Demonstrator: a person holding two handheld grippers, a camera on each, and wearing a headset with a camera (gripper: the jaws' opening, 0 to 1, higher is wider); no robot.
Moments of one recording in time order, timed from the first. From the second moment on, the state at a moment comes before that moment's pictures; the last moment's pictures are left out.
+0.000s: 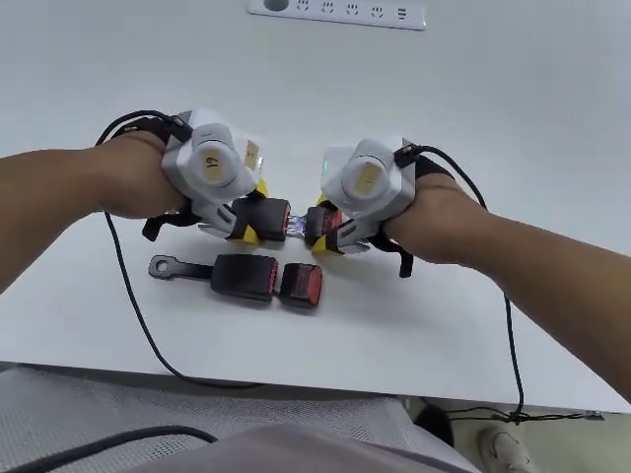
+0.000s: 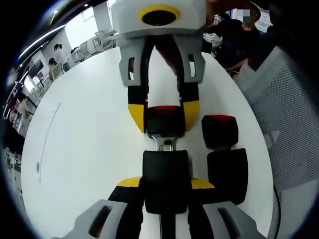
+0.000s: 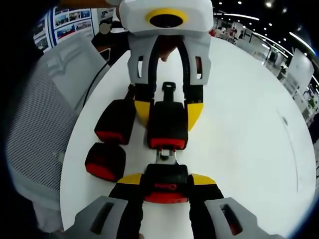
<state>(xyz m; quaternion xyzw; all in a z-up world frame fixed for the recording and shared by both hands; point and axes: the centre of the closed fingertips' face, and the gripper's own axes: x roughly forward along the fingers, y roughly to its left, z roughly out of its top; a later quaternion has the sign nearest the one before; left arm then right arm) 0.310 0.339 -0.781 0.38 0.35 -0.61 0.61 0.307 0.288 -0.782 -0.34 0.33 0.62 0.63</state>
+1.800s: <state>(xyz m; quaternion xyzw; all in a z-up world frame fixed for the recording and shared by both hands) 0.310 0.341 -0.779 0.34 0.35 -0.60 0.63 0.310 0.310 -0.783 -0.34 0.34 0.61 0.63</state>
